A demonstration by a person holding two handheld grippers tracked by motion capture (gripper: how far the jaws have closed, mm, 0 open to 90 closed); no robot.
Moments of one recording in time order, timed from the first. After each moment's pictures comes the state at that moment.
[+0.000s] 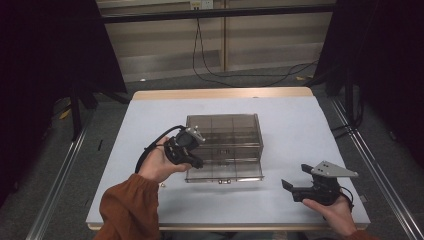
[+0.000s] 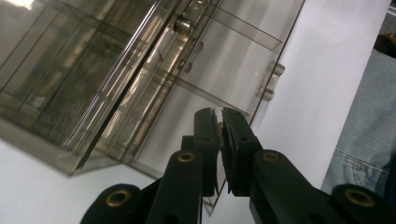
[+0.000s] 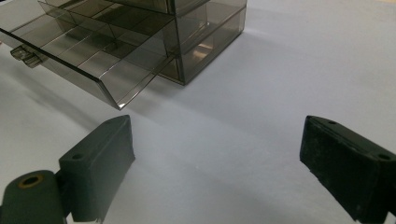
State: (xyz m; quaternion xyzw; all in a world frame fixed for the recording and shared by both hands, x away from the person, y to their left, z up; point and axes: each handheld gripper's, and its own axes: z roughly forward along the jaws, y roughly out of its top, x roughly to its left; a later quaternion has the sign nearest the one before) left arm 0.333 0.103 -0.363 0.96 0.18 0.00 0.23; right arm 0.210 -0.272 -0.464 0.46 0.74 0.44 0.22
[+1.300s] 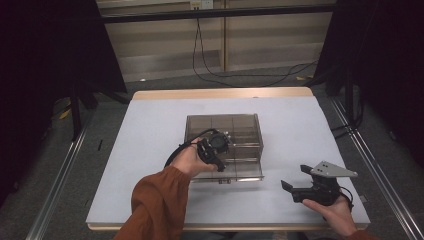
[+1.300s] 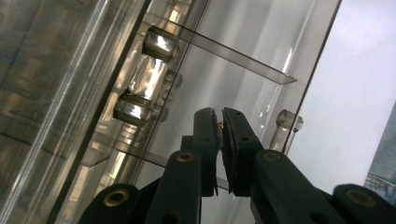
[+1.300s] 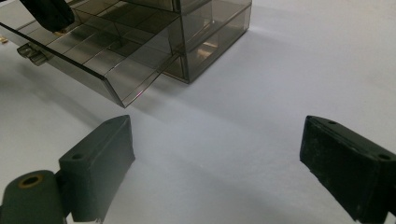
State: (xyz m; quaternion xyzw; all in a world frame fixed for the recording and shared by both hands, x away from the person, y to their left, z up) left arm 0.348 0.033 -0.401 0.97 0.15 -0.03 0.17; right arm 0.210 -0.272 -0.464 0.46 0.74 0.44 0.21
